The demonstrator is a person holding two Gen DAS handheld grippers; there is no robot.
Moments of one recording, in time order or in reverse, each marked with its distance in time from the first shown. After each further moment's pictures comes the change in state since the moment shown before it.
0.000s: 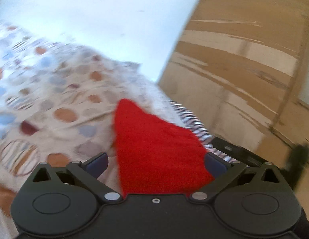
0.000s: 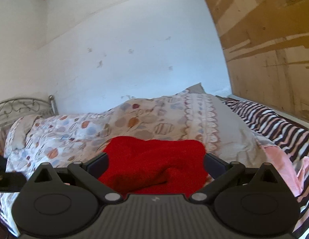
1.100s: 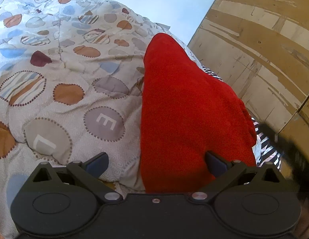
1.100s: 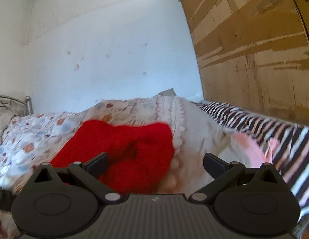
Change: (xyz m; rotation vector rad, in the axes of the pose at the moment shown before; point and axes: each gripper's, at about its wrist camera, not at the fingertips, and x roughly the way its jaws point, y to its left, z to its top) left arm 0.050 0.022 -0.065 -0.078 0.193 0.112; right arm -0.012 -0.017 -0.032 0.025 -0.059 -0.240
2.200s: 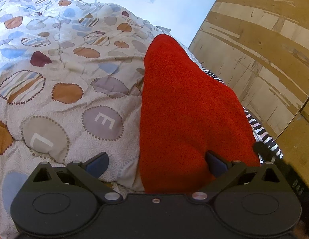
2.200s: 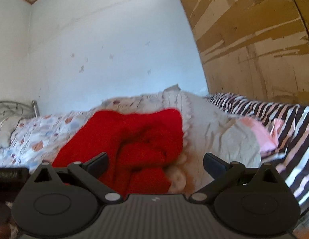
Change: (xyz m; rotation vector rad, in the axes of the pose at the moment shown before) left arm 0.004 -0.001 -0.006 0.005 -0.022 0.007; right arm -0.034 0.007 -0.057 0.042 0.025 0.079
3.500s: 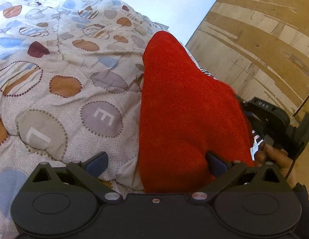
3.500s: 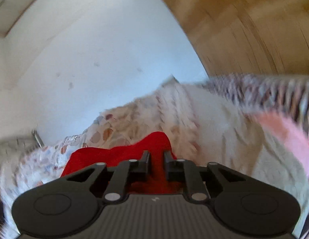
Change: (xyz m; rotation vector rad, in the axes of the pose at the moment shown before) left arm 0.004 0.011 0.002 -0.044 0.025 -0.051; right arm 0.106 -0.021 0.069 0.086 -0.047 0.049
